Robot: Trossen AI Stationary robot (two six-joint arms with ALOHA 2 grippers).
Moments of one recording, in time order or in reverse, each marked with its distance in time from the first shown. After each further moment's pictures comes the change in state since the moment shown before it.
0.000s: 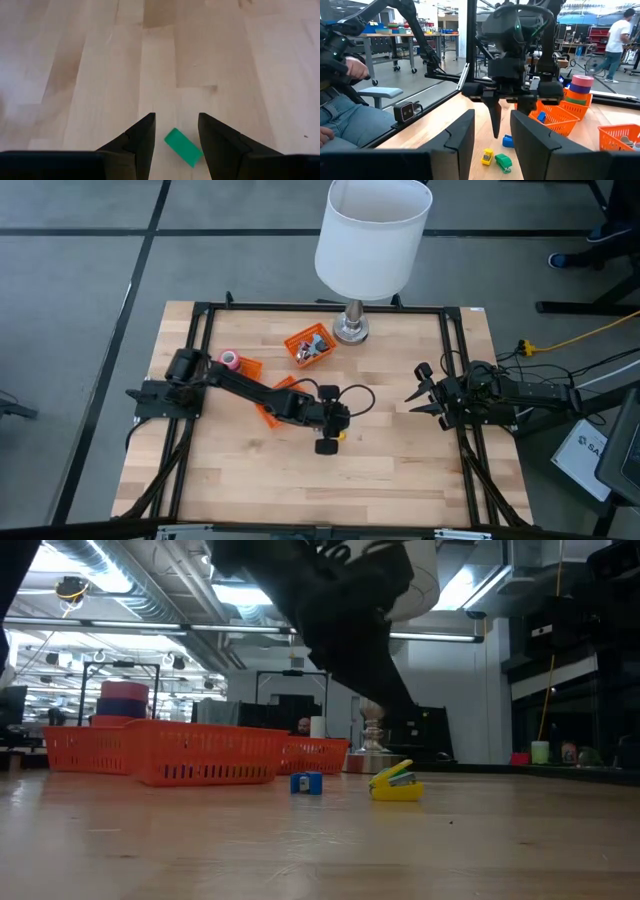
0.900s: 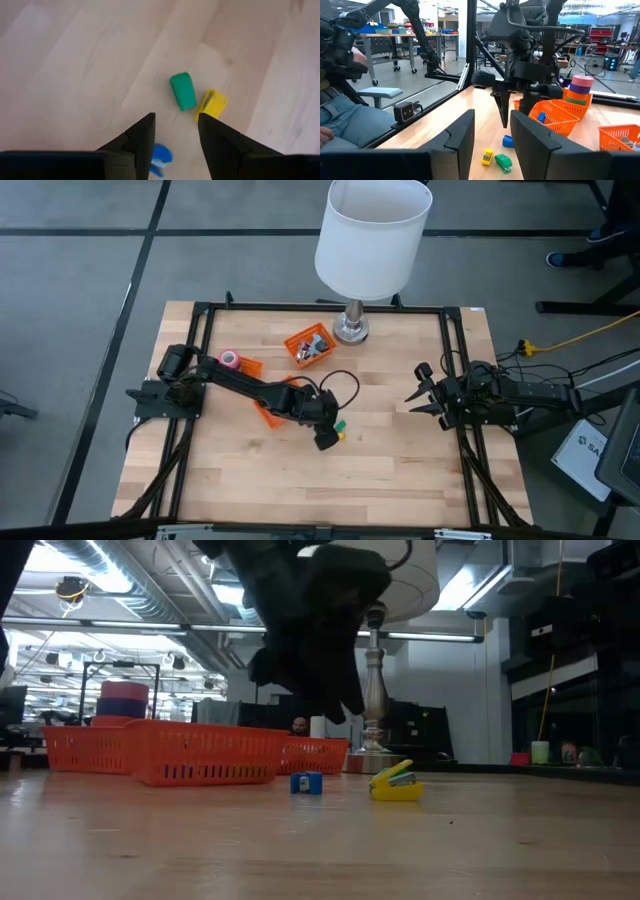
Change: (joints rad) left arm 0.014 -0.071 0.000 -0.270 0.063 -0.622; right arm 0.000 0.000 0.000 0.001 0.000 0.000
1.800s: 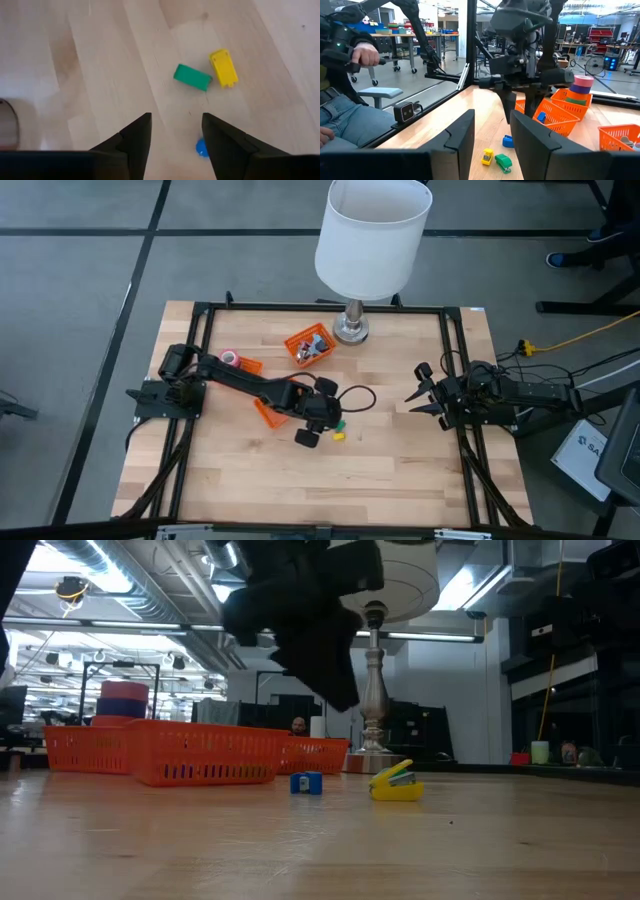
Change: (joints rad) left arm 0.011 0.008 0.077 -0.104 -0.010 0.931; right arm 0.000 0.000 0.000 0.000 0.000 0.000
